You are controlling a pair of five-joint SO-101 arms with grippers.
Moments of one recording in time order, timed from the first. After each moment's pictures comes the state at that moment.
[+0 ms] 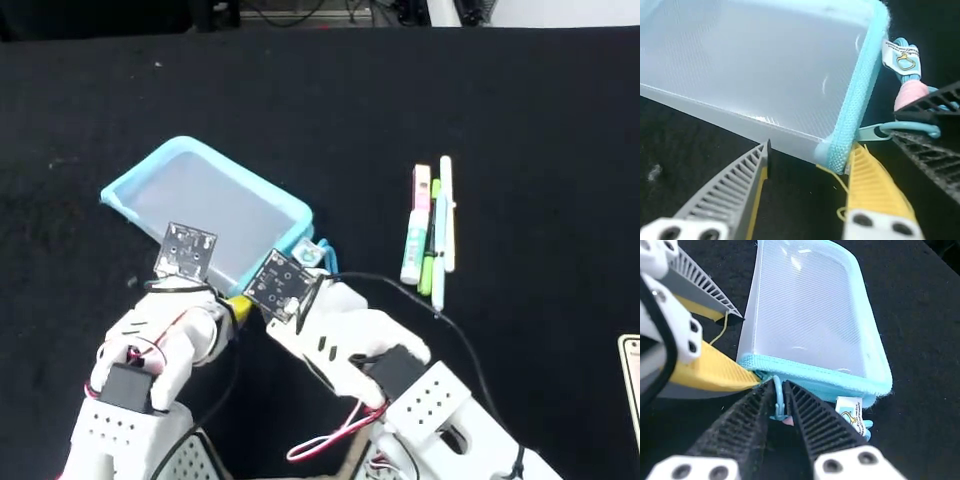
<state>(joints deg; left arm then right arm) 8.8 -90.9 86.3 54.8 -3.6 -40.2 -66.7 80.9 30.3 21.3</state>
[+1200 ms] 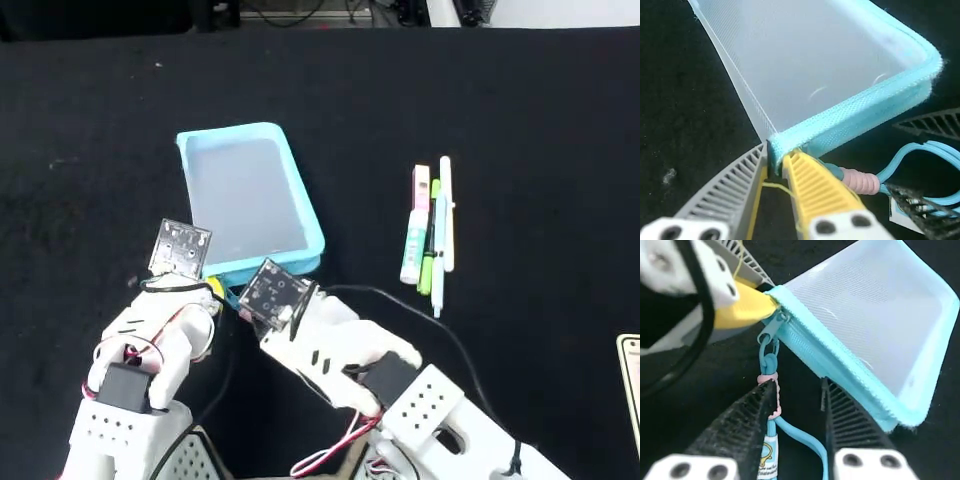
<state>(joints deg) 8.1 -91.0 84.5 54.8 -3.6 -44.7 -66.7 83.2 31.8 13.5</state>
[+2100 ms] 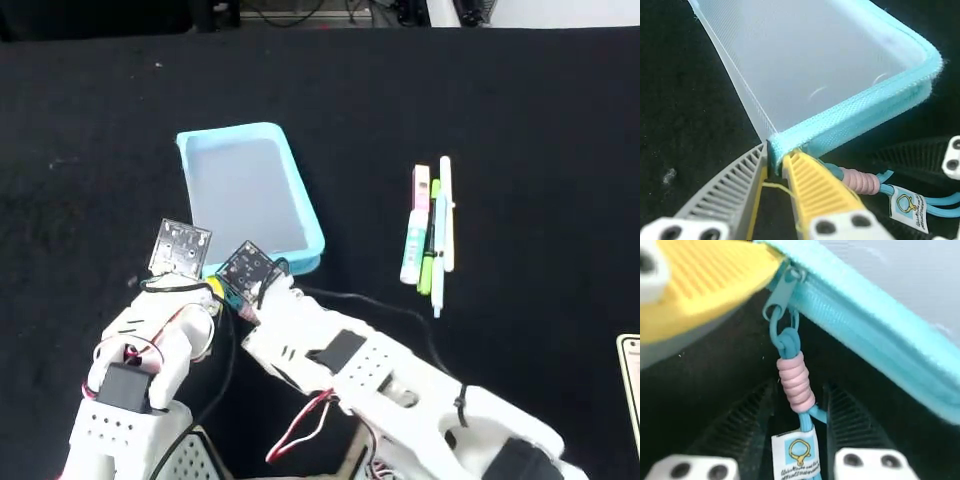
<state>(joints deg) 8.1 -91.0 84.5 54.8 -3.6 -48.4 -34.7 76.1 22.3 0.6</state>
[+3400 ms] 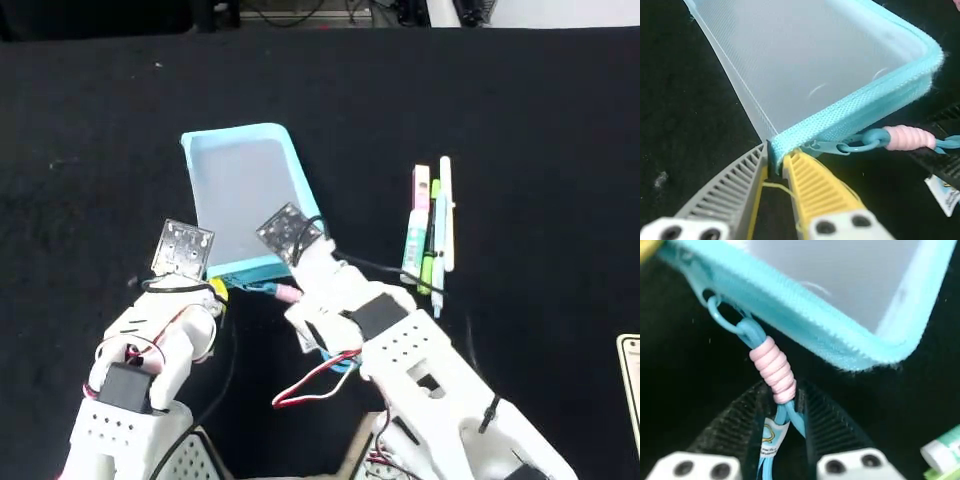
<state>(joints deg) 8.5 -90.9 84.5 54.6 -3.4 -32.4 -42.3 66.6 48.3 13.9</state>
